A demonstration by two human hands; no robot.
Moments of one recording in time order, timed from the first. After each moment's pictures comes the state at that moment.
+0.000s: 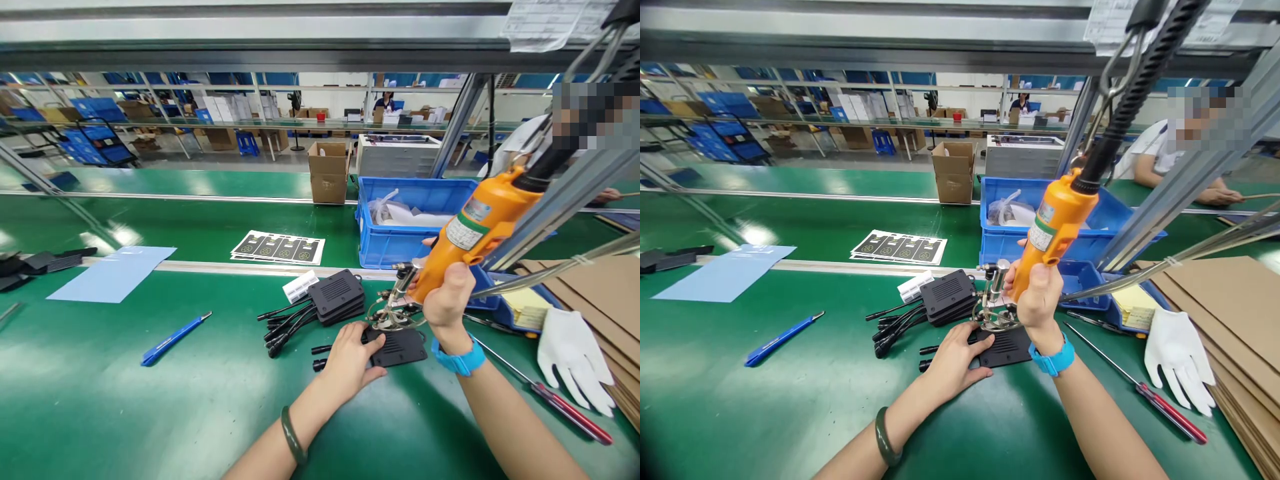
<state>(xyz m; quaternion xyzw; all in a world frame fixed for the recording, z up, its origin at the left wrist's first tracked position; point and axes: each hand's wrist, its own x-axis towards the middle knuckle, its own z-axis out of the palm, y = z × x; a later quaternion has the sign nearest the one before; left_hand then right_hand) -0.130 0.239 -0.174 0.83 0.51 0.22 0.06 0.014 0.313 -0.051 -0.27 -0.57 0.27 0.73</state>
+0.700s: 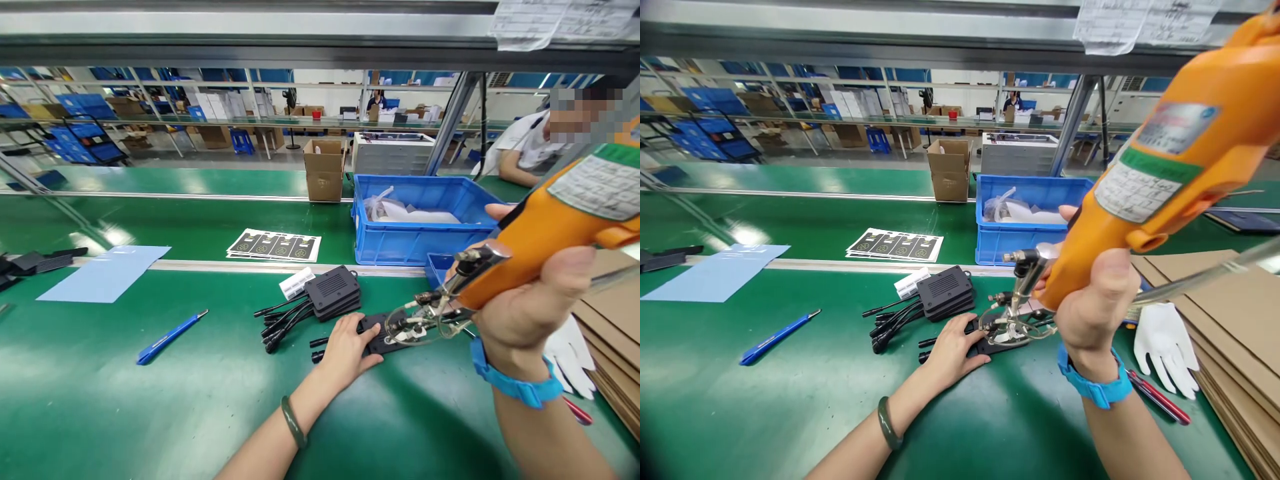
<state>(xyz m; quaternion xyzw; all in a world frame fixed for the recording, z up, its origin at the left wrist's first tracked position) -0.129 0.244 -0.172 0.82 0.52 0.23 0.07 0.042 0.277 0.001 -0.27 -0.52 0.19 0.79</state>
